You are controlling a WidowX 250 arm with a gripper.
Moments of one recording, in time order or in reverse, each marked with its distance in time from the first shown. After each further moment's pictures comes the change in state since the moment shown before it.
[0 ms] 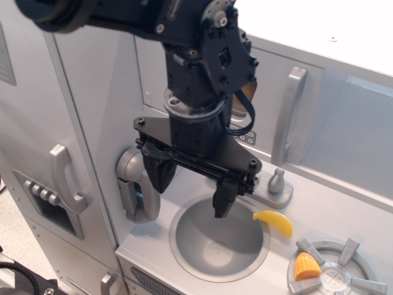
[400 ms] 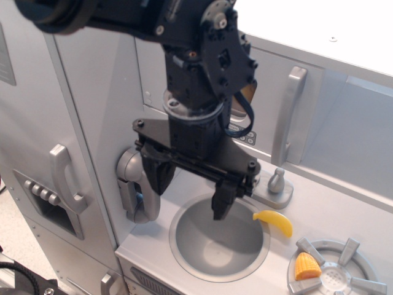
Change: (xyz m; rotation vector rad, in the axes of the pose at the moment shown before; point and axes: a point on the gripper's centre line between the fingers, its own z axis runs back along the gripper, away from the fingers) arm -0.004 -0.001 -0.003 -0.001 0.025 0.000
